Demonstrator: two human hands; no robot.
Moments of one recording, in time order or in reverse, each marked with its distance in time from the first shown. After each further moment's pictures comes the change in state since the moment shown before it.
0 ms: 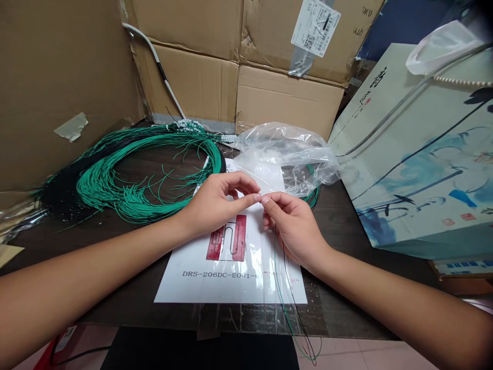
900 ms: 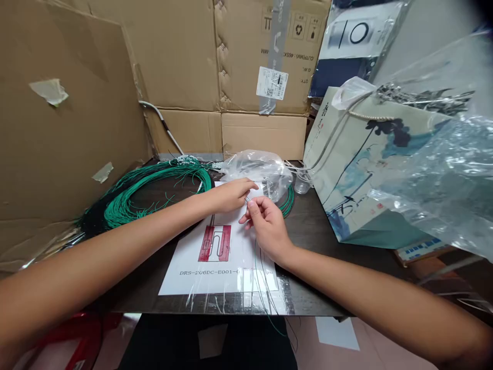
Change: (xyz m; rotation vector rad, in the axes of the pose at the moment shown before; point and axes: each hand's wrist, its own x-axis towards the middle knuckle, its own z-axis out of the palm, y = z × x) left_hand 0.075 0.021 0.010 0.839 -0.476 0.051; right_hand 0.002 -0.006 0.005 -0.025 0.063 -0.249
